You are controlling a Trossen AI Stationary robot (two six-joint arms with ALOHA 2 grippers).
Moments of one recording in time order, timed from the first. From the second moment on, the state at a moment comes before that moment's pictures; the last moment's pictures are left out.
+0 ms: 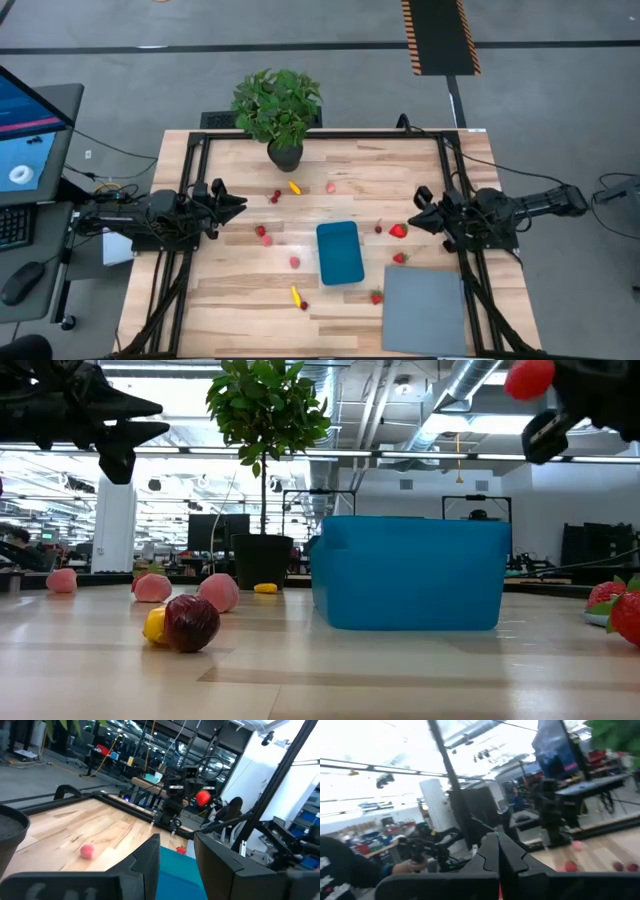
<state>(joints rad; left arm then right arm) -0.03 0.02 0.05 0.10 -0.16 -0.41 0.17 0.21 0.01 0.50 -0.11 0.35</state>
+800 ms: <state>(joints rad) -0.03 0.02 0.05 0.09 -0.19 -0.42 0.41 0.21 0.01 0.99 -0.37 0.06</state>
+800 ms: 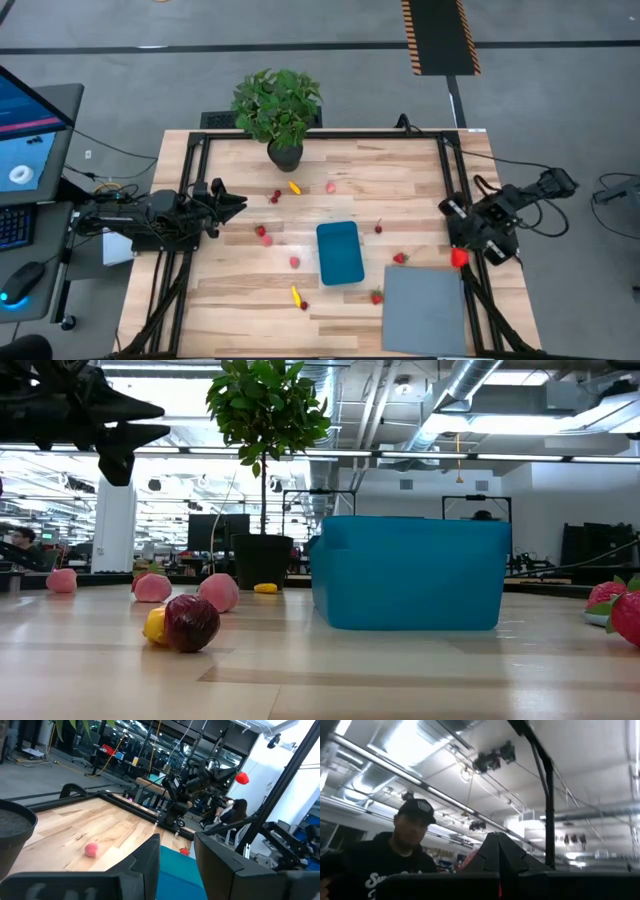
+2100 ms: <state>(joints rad) -0.03 0.02 0.05 0.05 -0.25 -0.41 0.28 0.45 0.24 0.44 0.34 -0.14</state>
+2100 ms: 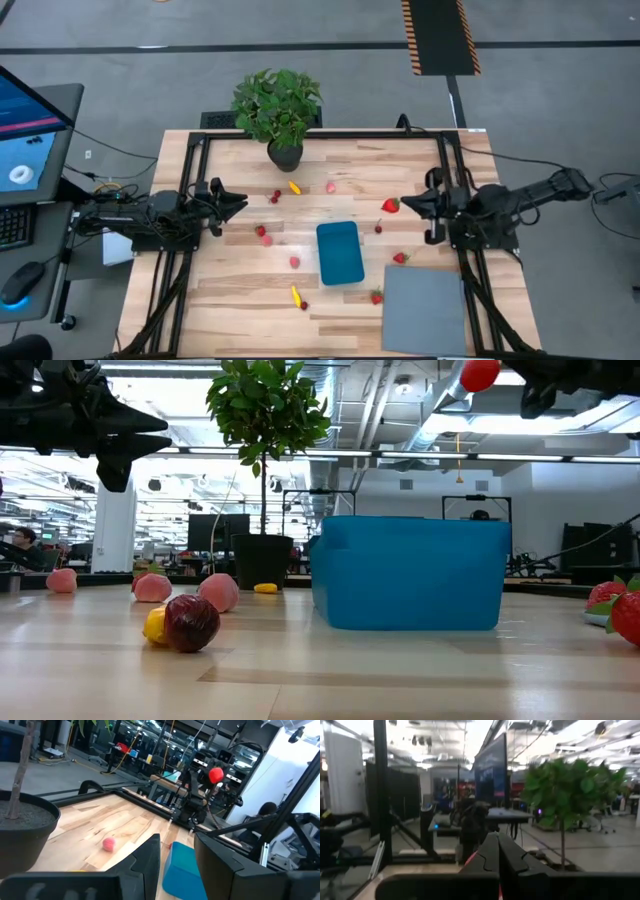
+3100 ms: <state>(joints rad) -0.03 0.02 0.05 0.03 -0.26 -0.43 0.16 1.41 0.84 0.05 -0.19 0.04</state>
